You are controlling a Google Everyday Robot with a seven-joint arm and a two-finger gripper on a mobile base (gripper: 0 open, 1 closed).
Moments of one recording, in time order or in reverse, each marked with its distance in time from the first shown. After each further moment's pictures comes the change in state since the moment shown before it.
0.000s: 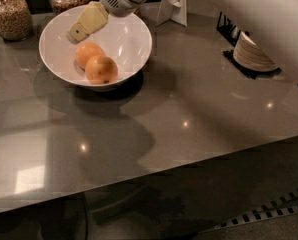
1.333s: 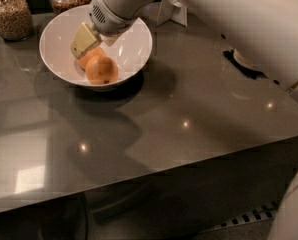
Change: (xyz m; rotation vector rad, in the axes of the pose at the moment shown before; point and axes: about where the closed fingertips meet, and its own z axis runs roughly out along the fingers) arm 0.036 0.036 0.032 -0.090 0.181 0.232
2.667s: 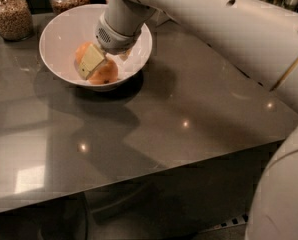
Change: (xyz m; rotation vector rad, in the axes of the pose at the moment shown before) arm 0.046 -0.017 0.033 0.027 0.167 0.009
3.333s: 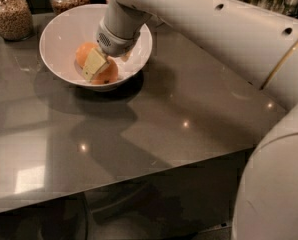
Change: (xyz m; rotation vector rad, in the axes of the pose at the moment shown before) arm 0.000 -0.014 0.017 0.036 0.025 -0.027
